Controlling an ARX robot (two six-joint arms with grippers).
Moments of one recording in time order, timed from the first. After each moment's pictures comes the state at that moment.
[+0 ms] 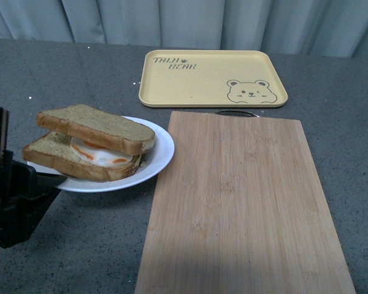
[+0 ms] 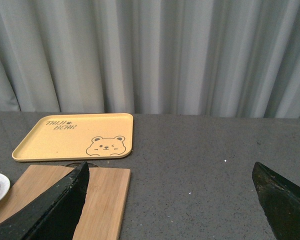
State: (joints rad) left arm -0.21 1.79 0.28 0.92 0.08 -1.47; right arm 0.00 0.00 0.00 0.00 0.00 0.00
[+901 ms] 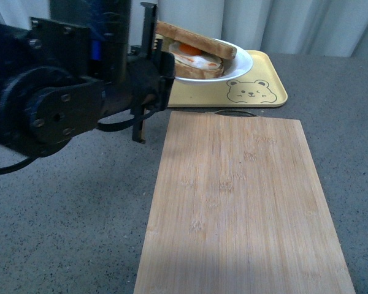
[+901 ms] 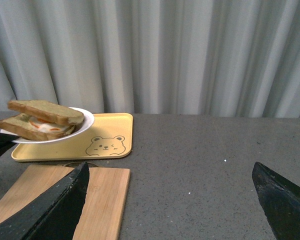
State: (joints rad) left arm -0.41 2.20 1.05 0.82 -0.03 -1.53; right arm 0.00 0.00 0.00 0.00 0.00 0.00
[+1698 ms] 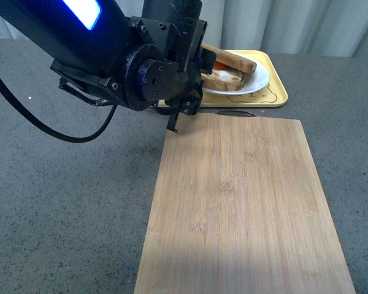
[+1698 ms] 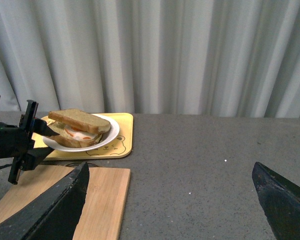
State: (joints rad) left arm -0.45 2.44 1.49 0.49 -0.07 -1.47; right arm 0.00 0.00 0.00 0.00 0.00 0.00
